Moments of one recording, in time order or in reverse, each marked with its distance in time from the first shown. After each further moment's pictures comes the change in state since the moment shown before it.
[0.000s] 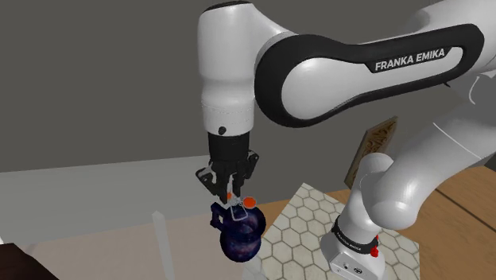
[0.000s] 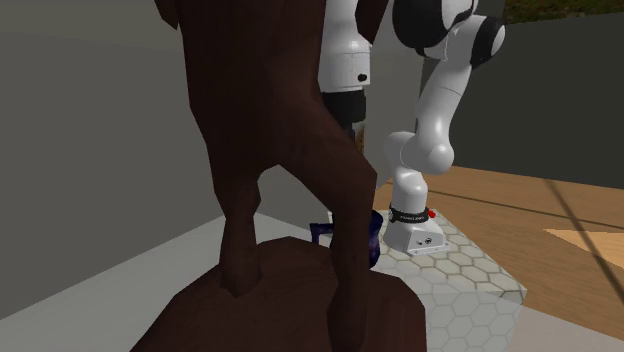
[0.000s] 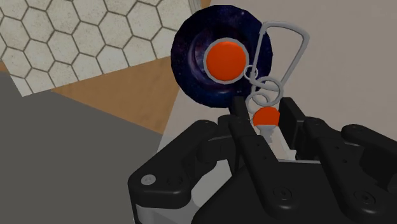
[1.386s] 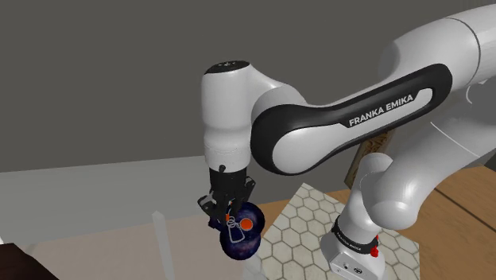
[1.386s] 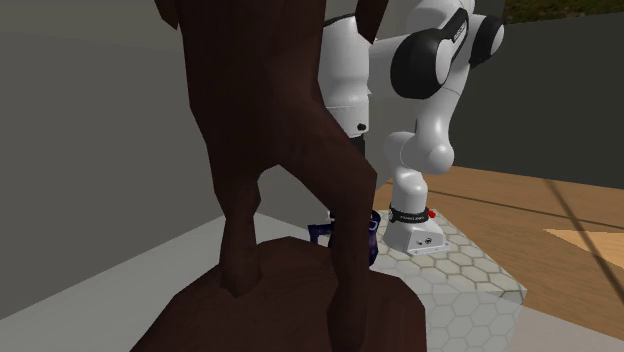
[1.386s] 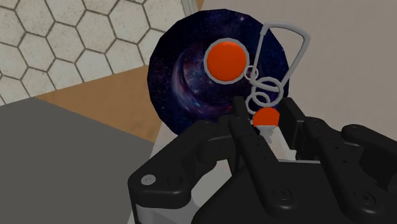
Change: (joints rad) arm 0.008 0.028 0.033 -0.168 0.015 0.206 -0.001
